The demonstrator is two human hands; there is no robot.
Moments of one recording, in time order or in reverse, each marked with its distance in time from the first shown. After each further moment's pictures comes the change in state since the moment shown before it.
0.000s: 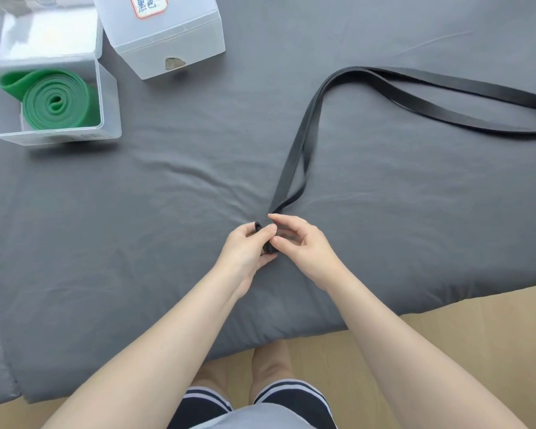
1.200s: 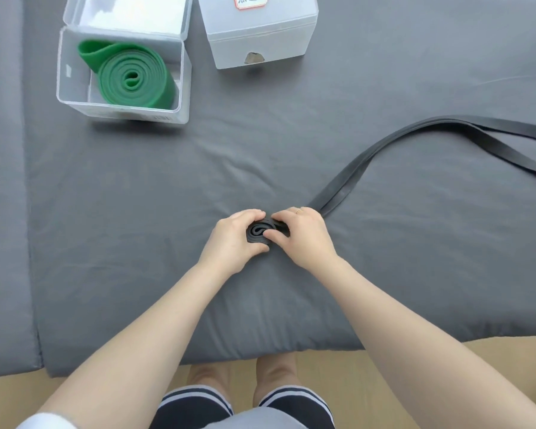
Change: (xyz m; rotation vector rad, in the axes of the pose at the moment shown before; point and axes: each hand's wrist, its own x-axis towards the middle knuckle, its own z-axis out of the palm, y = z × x) left_hand 0.020 0.015 -0.112 0.896 0.148 0.532; right_hand 0.058 -0.021 0.080 -1.055 0.032 -0.310
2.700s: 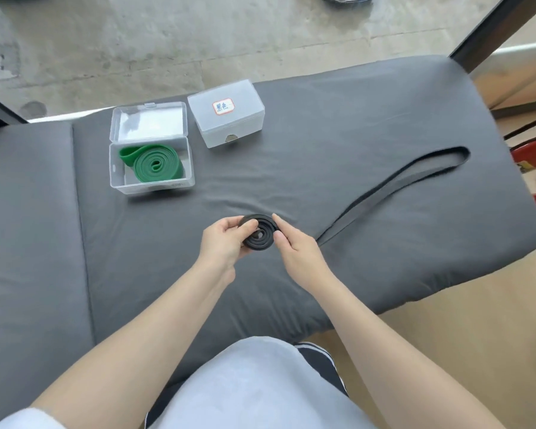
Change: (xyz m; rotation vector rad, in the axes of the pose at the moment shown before) left_hand -0.088 0.088 -0.091 -0.910 0.050 -0.241; right_hand -0.106 -0.110 -0.089 0.603 0.146 0.241
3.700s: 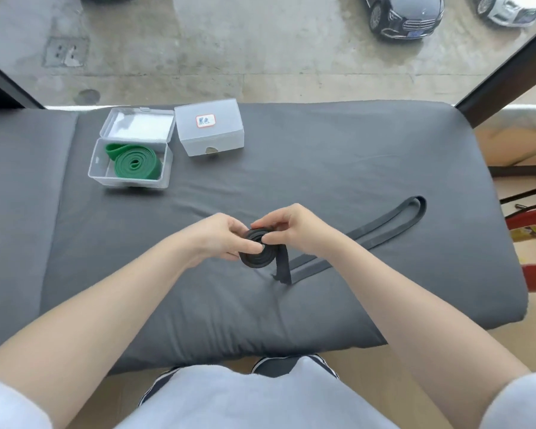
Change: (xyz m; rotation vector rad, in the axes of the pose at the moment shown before) left_hand -0.021 0.036 0.103 0.667 -0.330 -0.033; right_hand 0.051 0.011 -0.161 -0.039 -0.461 -0.174
